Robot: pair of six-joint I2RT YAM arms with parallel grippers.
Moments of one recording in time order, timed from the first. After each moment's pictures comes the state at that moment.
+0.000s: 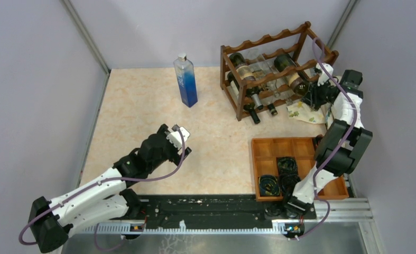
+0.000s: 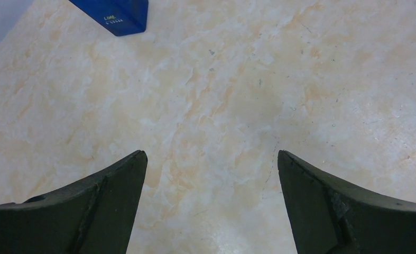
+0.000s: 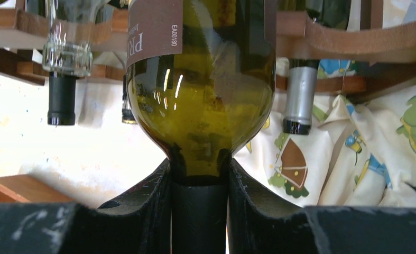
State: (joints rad) left arm -0.86 0.83 0.55 -0.19 -0.29 0.22; right arm -0.47 1.75 1.43 -0.58 -0.75 -0.61
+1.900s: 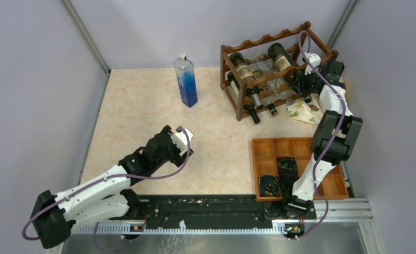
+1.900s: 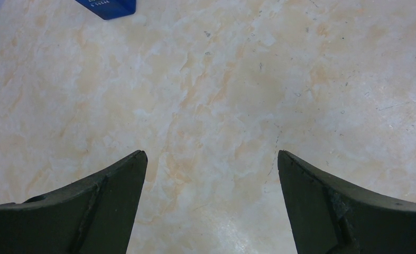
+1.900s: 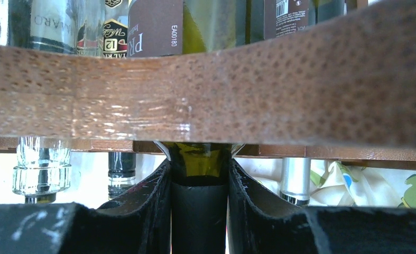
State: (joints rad) left arm -0.86 0.90 0.54 -0.19 -0.30 0.24; right arm -0.31 1.89 1.53 -0.34 -0.62 -0.41
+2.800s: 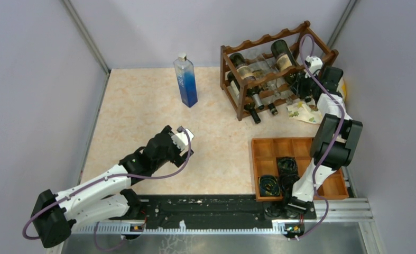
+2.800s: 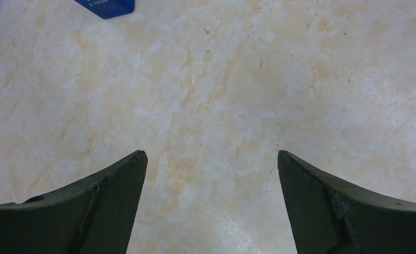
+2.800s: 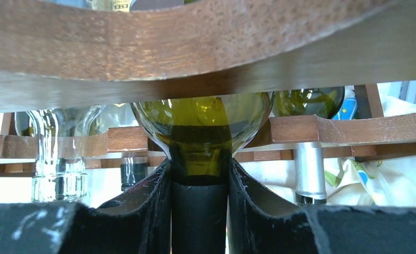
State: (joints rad) left arm -0.86 0.91 0.54 -0.19 -0.30 0.25; right arm -0.31 1.82 1.35 -0.09 -0.62 -0.27
